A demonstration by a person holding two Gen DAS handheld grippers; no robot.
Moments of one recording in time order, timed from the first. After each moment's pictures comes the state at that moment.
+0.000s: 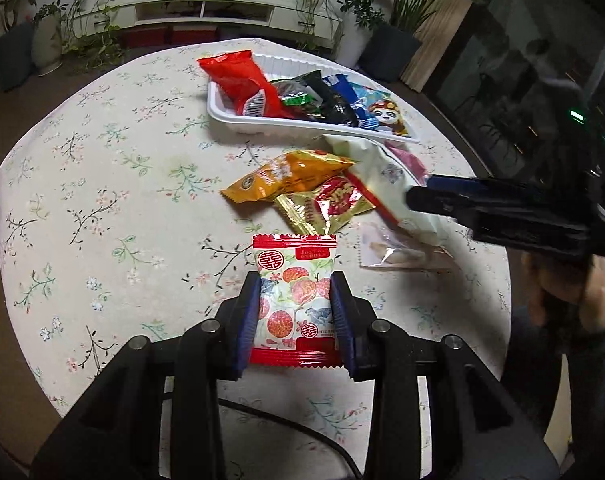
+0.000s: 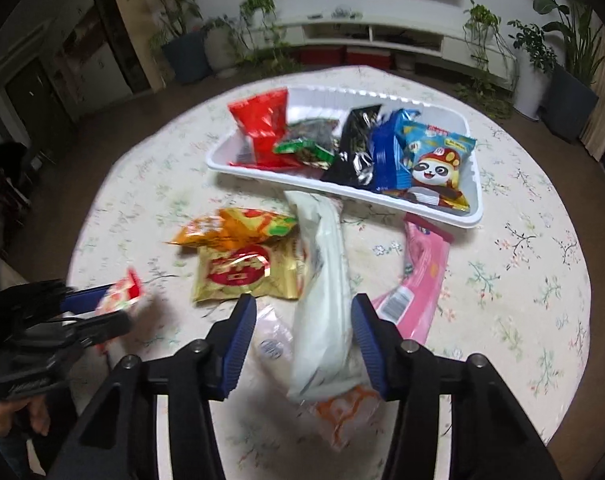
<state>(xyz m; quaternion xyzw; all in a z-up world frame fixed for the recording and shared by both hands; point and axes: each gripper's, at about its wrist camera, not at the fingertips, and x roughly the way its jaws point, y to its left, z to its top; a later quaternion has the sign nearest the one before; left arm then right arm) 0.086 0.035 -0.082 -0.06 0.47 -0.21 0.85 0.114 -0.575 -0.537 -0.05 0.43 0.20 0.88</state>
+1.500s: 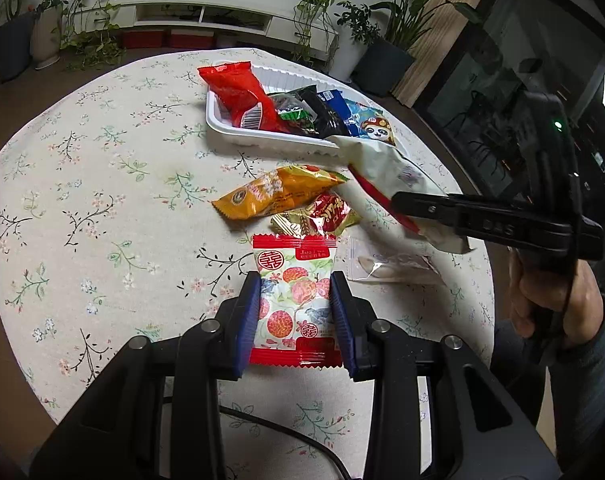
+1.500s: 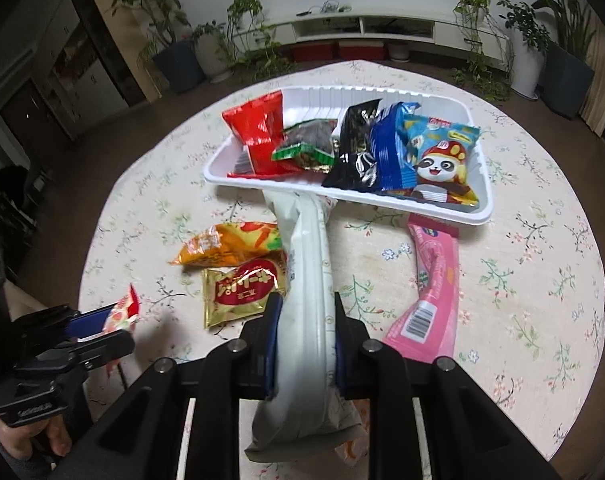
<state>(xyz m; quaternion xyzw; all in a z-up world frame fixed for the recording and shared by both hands) 0.087 0.043 -0.077 -0.09 0.46 -0.22 0.86 0.117 -0.581 -0.531 0.01 0.43 0.21 0.88</state>
